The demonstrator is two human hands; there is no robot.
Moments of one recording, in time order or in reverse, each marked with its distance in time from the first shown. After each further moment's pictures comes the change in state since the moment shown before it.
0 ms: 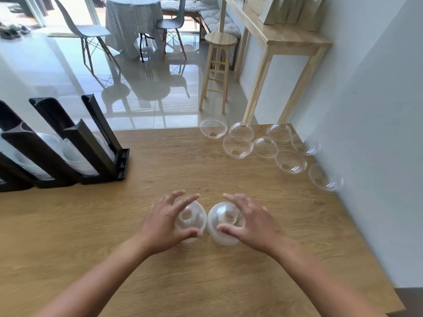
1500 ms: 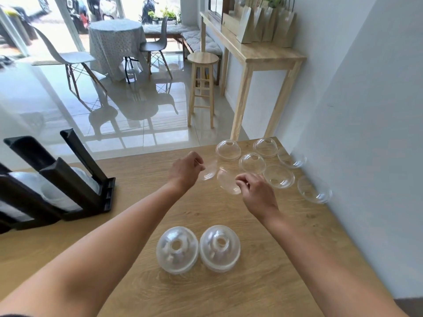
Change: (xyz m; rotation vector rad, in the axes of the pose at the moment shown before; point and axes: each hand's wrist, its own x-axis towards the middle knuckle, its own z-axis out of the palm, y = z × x) left_hand 0.209 0.031 -0.024 -0.197 0.246 -0.136; right_hand 0.087 0.043 -0.042 0.172 0.534 0.119
